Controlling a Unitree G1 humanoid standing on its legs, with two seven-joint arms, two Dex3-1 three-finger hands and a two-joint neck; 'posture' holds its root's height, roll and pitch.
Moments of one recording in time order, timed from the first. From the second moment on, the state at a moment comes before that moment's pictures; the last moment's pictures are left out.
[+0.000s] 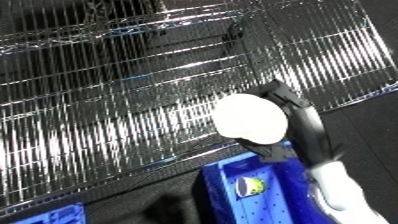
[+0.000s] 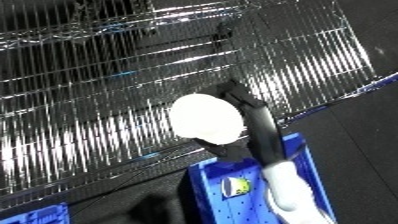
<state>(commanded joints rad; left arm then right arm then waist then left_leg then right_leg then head) -0.06 0.34 -0.23 0.94 -0.69 -0.06 -0.08 -0.70 -0.72 0.25 0.21 0.42 -0.17 -0.31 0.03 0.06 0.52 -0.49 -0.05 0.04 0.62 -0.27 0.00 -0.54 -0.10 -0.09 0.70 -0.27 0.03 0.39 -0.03</state>
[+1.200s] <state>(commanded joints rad) -0.09 0.32 -0.31 1.05 -0.77 -0.12 -0.12 -0.46 -0.68 0.08 1.14 0.81 -0.38 -0.06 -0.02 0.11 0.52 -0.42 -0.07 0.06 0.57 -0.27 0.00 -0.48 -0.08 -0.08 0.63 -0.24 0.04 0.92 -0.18</state>
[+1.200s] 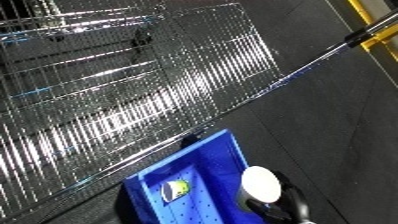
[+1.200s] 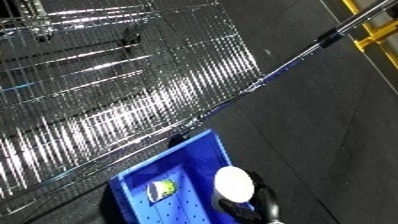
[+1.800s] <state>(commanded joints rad) -0.12 0.33 -0.30 1.08 -0.77 -0.12 -0.13 -0.46 -0.63 0.13 1.12 0.77 -0.36 0.03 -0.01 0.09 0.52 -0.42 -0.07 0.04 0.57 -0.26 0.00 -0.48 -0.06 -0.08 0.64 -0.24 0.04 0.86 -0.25</state>
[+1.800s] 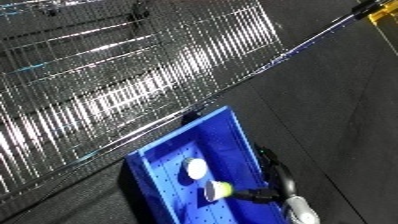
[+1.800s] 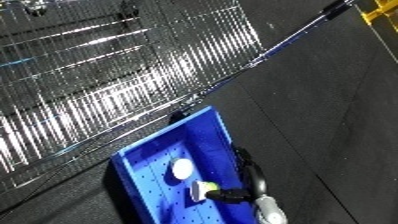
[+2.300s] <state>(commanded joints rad) -0.16 0.37 -0.28 1.07 -0.71 -0.07 -0.14 -0.47 -0.59 0.24 0.99 0.67 -0.30 0.19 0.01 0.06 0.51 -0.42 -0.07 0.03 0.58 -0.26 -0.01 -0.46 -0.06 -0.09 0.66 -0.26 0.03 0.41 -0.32</state>
